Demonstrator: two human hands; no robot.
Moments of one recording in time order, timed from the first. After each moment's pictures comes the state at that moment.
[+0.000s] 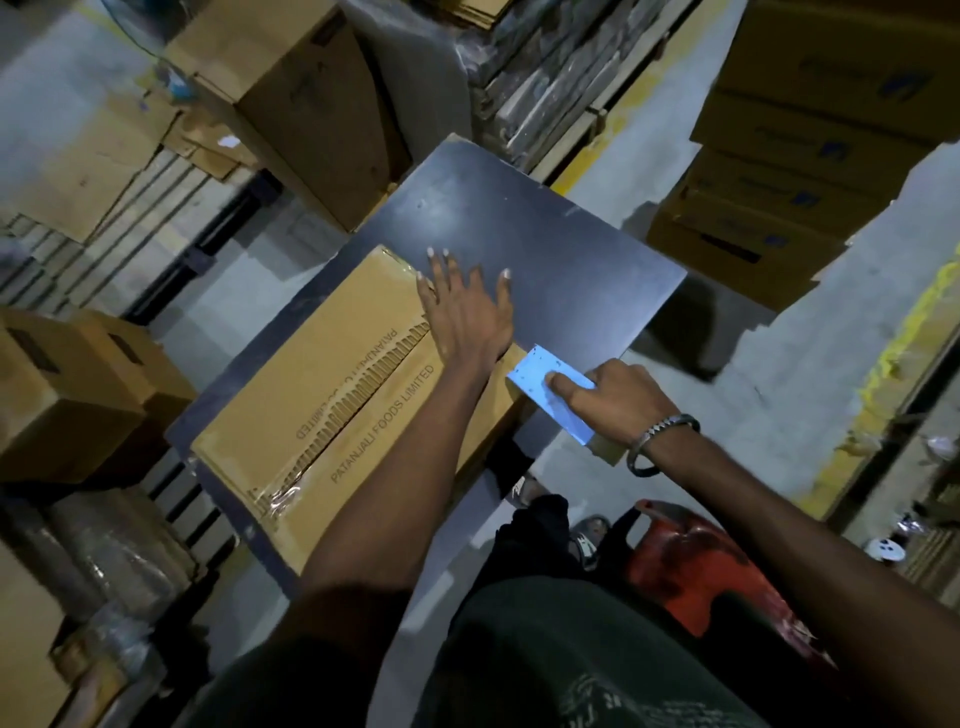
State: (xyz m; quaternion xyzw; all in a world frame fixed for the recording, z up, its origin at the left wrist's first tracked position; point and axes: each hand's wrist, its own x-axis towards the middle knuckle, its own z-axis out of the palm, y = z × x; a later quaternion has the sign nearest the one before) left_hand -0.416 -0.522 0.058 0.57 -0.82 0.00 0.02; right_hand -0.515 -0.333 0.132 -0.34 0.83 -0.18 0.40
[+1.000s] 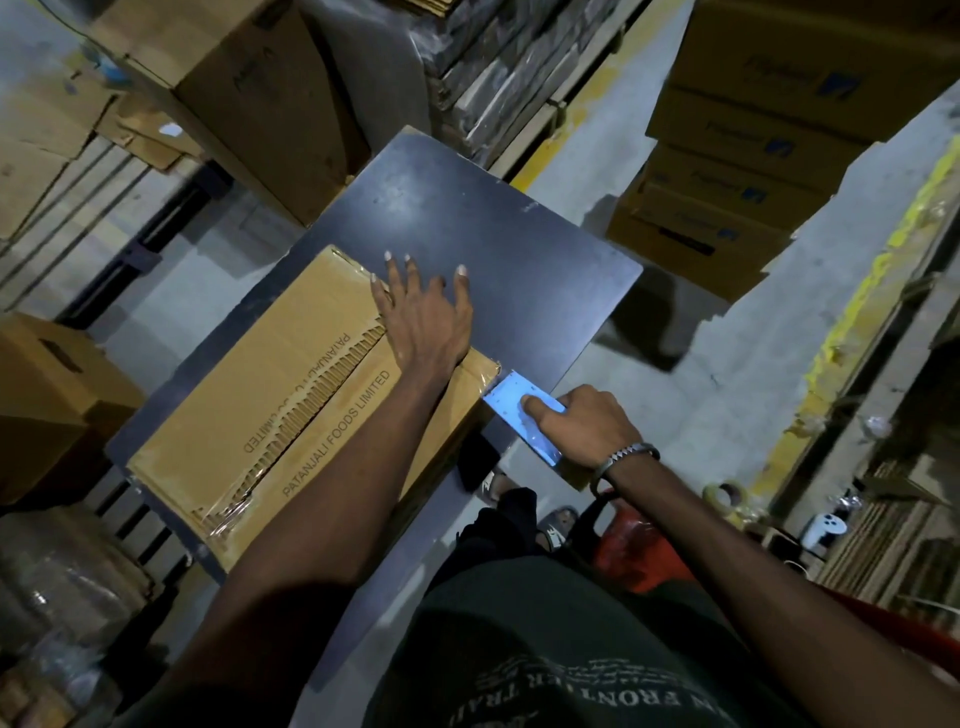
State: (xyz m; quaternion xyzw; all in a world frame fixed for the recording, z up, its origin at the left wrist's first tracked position) left_hand -0.420 -0.519 0.060 0.58 -0.82 -0.03 0.02; right_hand -0.516 -0.312 0.096 -0.28 0.85 -0.16 0.42
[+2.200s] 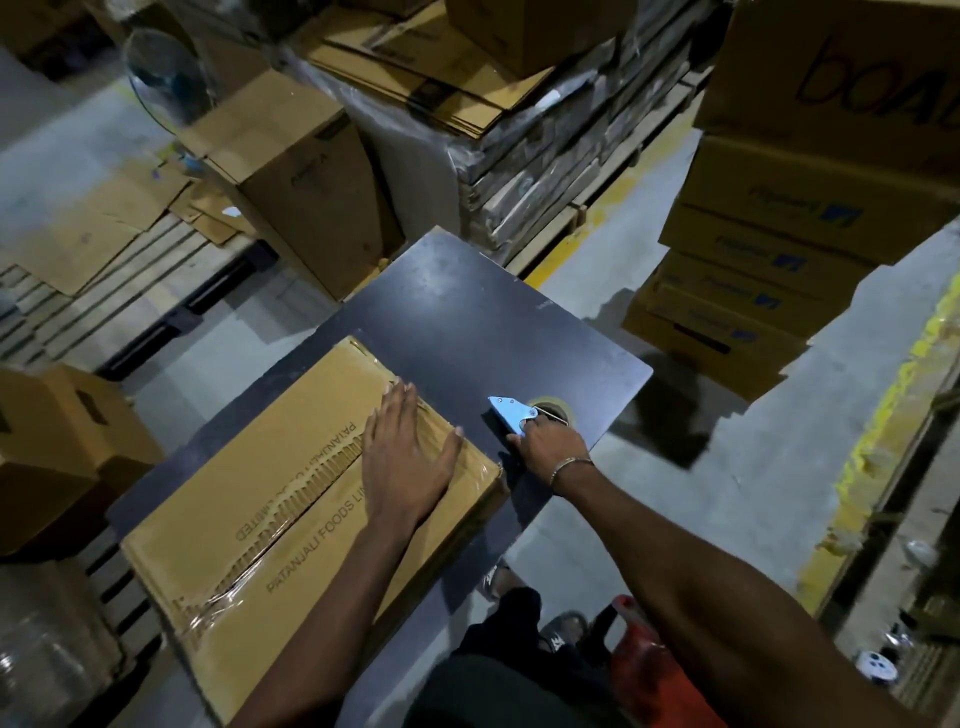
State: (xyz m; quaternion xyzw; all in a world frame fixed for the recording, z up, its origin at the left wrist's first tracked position) left_hand -0.355 -0.487 0.053 0.55 -0.82 -0.13 0.11; right_hand -0.571 -0.436 -0.049 -0.56 0.80 0.00 0.22
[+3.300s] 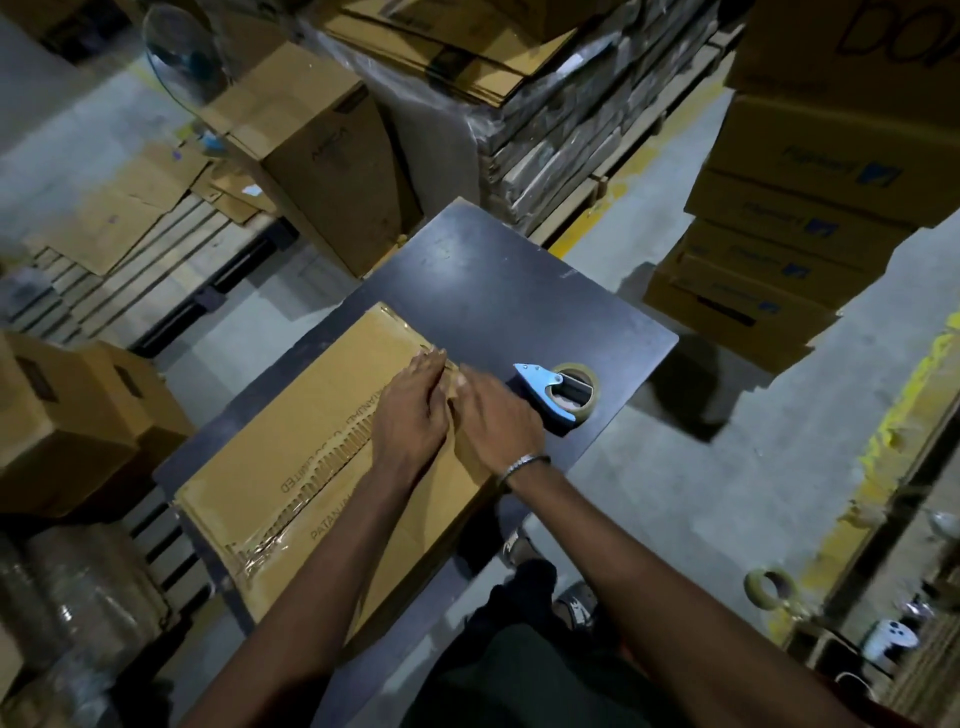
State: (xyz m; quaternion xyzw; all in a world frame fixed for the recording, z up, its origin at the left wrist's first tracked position) left_hand -0.323 -0.510 0.070 0.48 -0.84 -0.18 0.15; right_hand -0.452 -0.432 0.074 -0.50 0.78 -0.32 0.21
